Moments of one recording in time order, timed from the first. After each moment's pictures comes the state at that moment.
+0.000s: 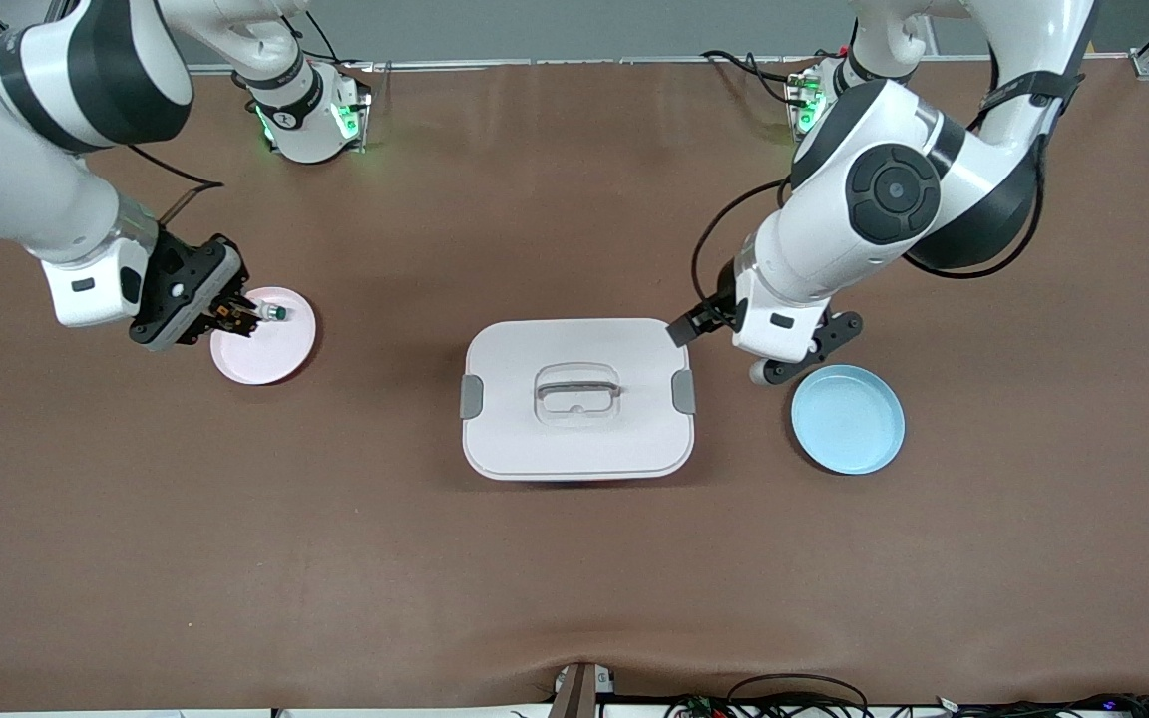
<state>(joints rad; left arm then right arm) -0.10 0.36 -0.48 -1.47 -0.01 1.76 -1.03 0.06 -0.02 0.05 -1.92 0.12 1.88 -0.98</state>
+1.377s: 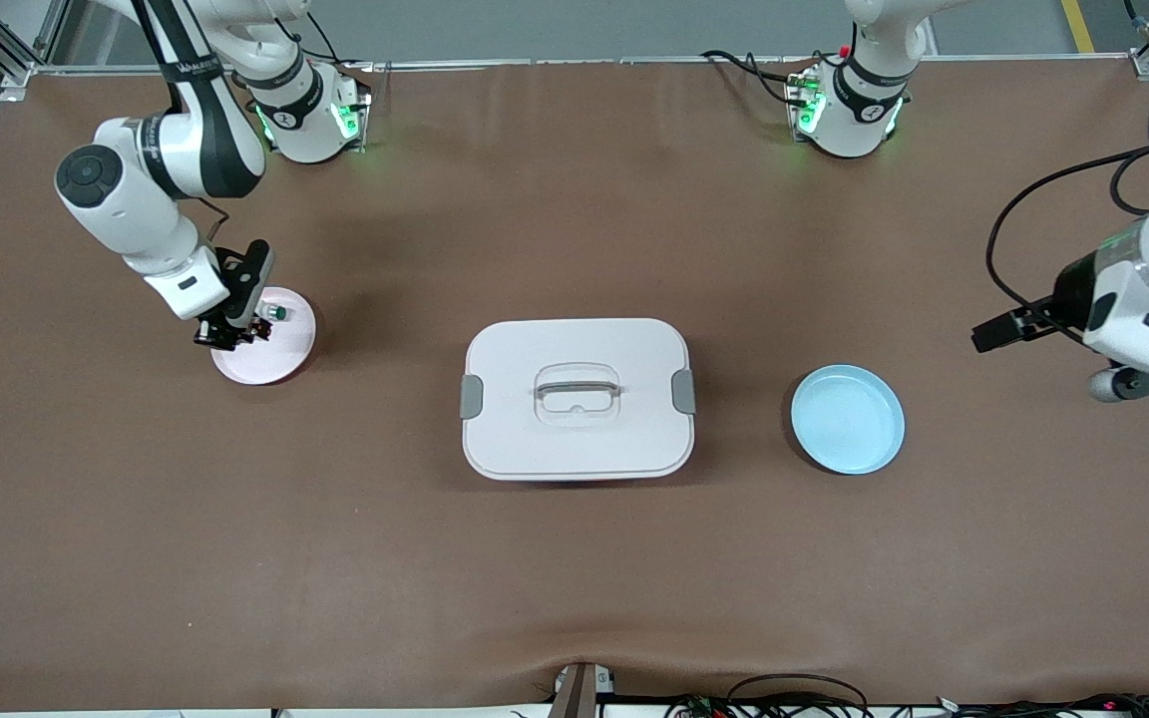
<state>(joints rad) 0.35 0.22 -0.48 -1.47 0.11 1.57 -0.40 -0.03 -0.04 0.05 -2.55 -0.04 2.59 -1.37</state>
